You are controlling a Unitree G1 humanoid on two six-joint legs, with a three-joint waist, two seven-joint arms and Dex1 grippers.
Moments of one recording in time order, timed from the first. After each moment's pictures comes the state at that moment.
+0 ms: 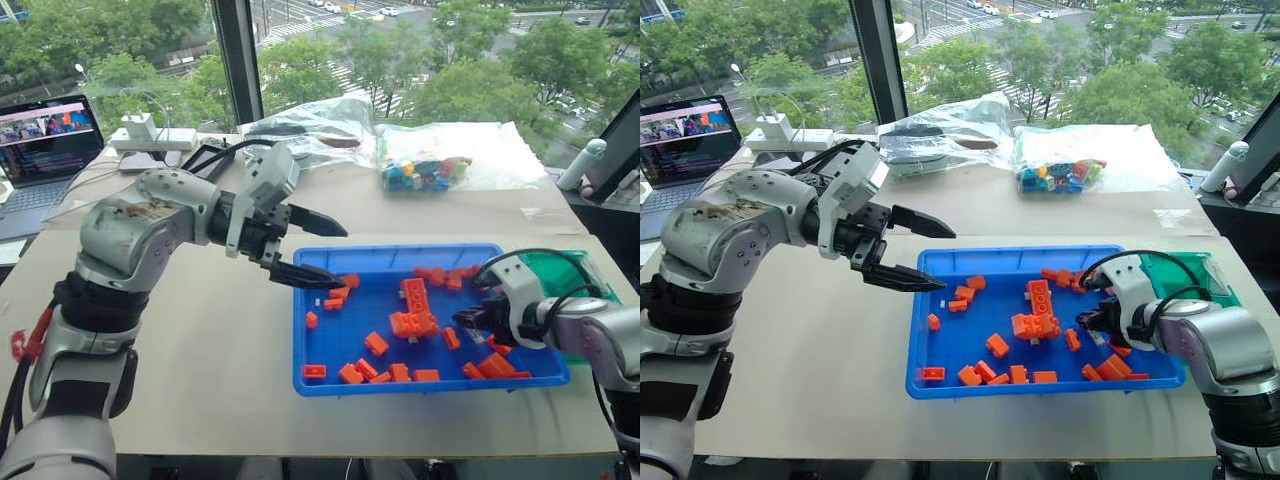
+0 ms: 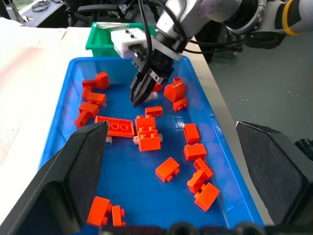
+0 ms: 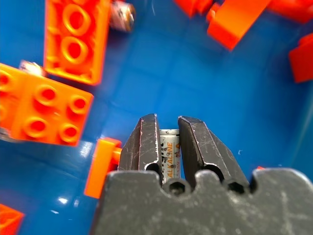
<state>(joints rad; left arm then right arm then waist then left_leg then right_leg) -0.96 0.72 -0.18 -0.17 -0.63 0.86 -1.32 -0.40 -0.85 -0.15 -0.37 0.54 1.40 0.54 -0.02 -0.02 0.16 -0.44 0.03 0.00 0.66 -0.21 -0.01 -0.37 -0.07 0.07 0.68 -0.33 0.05</state>
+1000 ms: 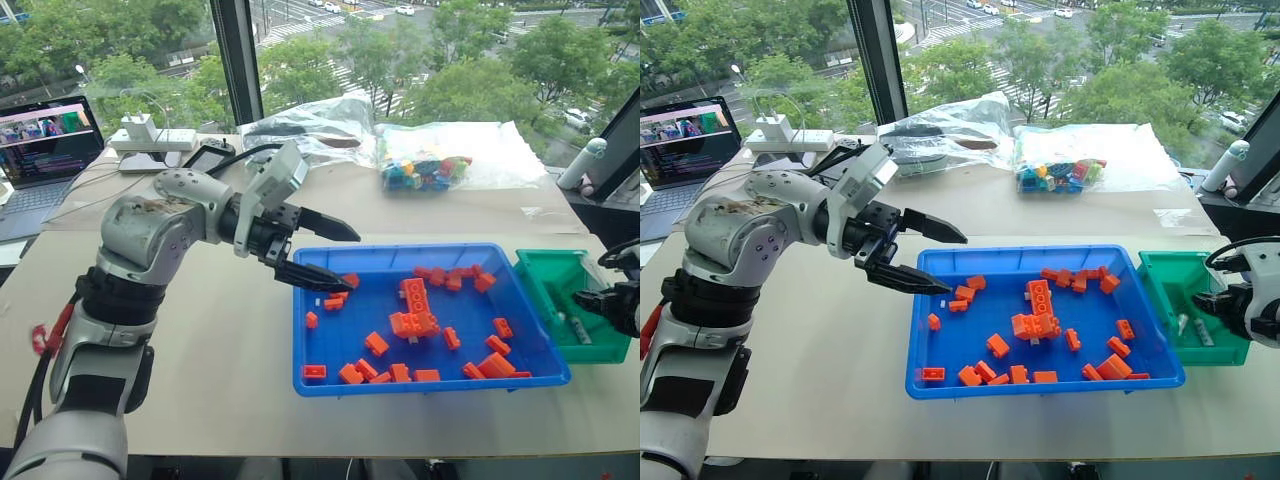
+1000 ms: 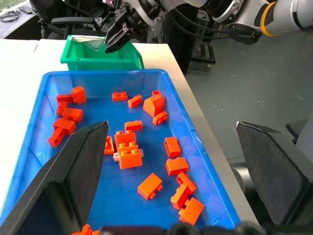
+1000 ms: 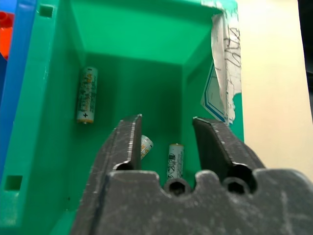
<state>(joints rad) -0.99 0.65 -0.18 -0.10 -0.63 0.85 -1.38 -0.19 -1.06 -0.44 -0.06 0.36 1.07 0.56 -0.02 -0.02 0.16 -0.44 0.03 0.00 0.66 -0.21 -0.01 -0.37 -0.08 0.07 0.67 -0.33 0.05</state>
